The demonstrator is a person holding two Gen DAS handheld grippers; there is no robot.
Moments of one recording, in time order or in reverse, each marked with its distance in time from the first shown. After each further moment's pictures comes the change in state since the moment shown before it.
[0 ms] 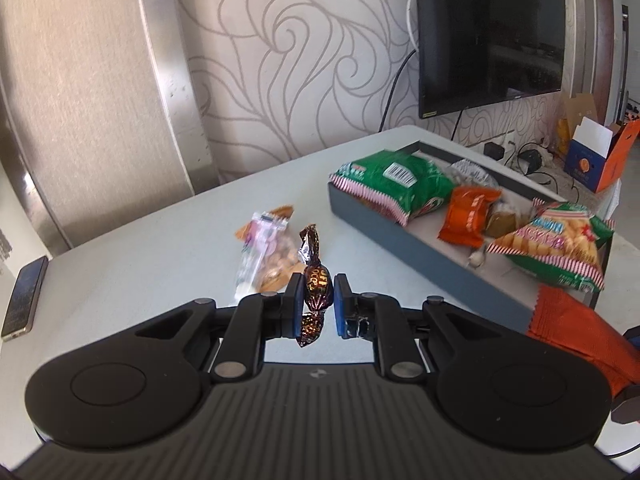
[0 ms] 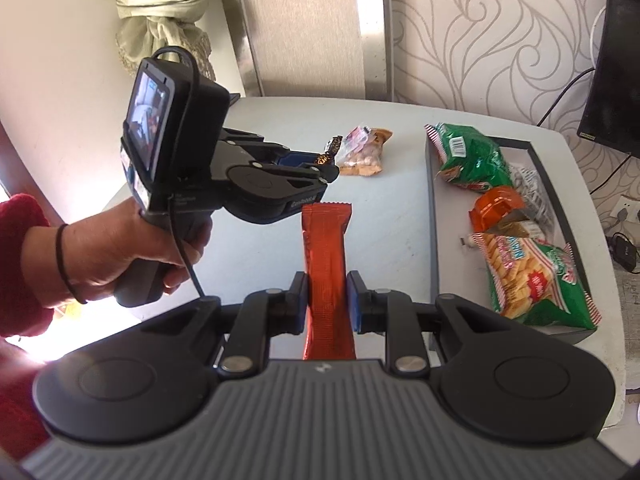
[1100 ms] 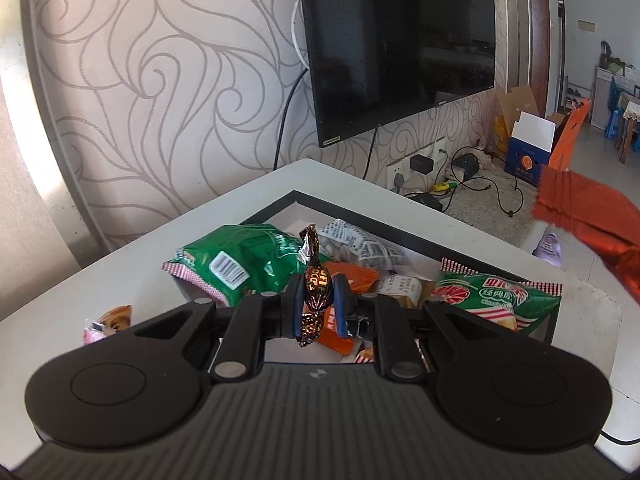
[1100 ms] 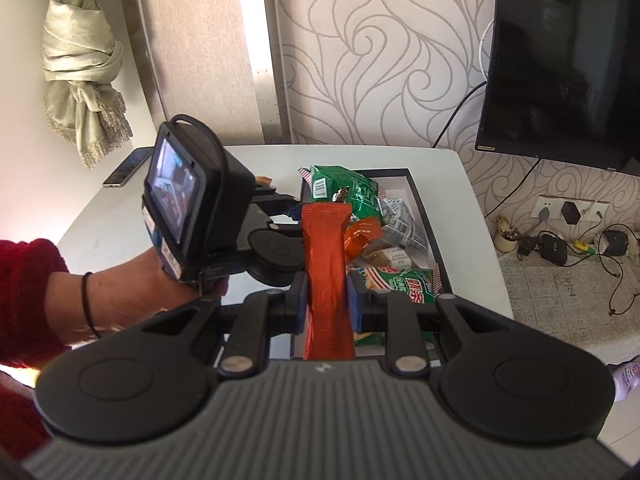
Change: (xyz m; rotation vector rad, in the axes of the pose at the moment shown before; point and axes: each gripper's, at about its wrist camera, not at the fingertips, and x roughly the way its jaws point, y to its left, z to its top) left arm 0.071 -0.112 0.058 0.116 -0.050 -0.172; right arm -0.048 -0.084 0.011 0.099 -0.082 -0.177
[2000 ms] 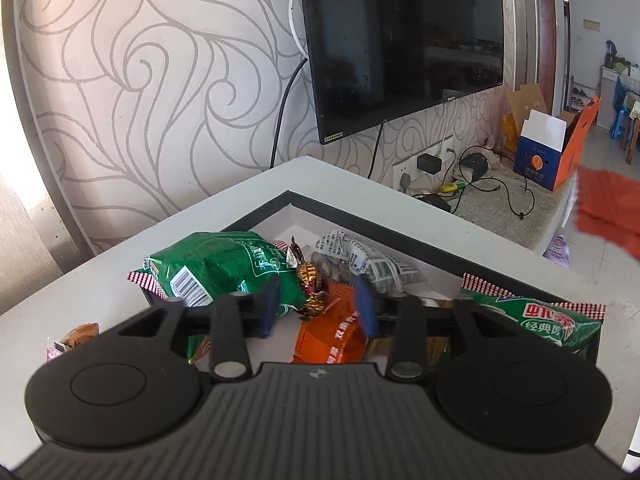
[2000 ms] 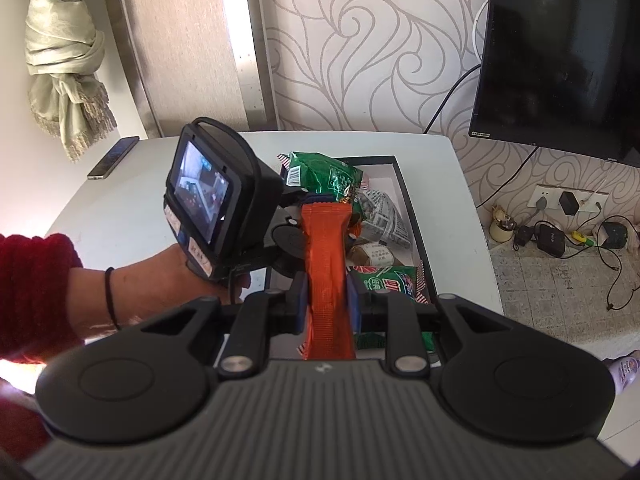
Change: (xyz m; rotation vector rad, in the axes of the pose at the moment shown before) left arm 0.050 -0.007 0.005 -0.001 -0.009 0.021; right arm 0.023 -0.020 0.009 0.000 0.046 -0.002
